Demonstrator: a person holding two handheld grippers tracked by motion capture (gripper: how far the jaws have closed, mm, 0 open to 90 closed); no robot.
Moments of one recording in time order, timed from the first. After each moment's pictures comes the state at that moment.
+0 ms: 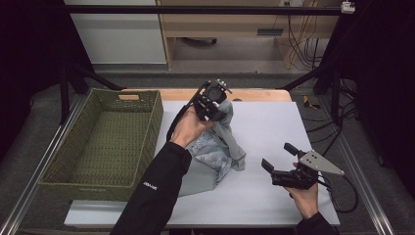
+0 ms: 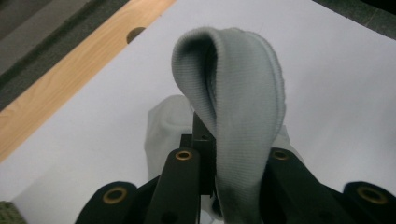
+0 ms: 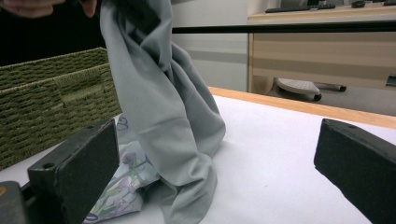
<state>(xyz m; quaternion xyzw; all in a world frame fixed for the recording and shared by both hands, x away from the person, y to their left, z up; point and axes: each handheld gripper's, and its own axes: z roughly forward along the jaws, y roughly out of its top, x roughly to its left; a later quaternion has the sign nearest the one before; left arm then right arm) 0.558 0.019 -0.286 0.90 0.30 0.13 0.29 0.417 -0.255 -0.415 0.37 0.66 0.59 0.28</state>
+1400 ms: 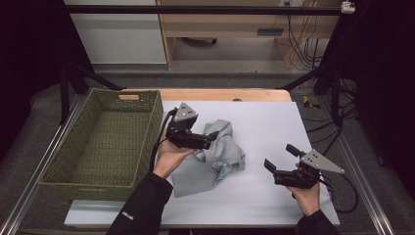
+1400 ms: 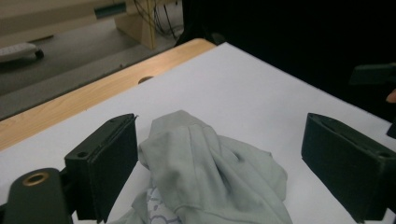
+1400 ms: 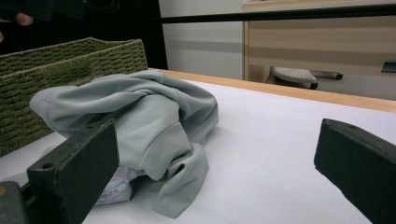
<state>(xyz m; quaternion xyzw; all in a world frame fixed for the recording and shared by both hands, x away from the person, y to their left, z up) 0.489 0.098 -0.328 0.78 0.32 0.18 0.51 0.423 -0.264 -0.424 0.39 0.66 0.58 0.27</state>
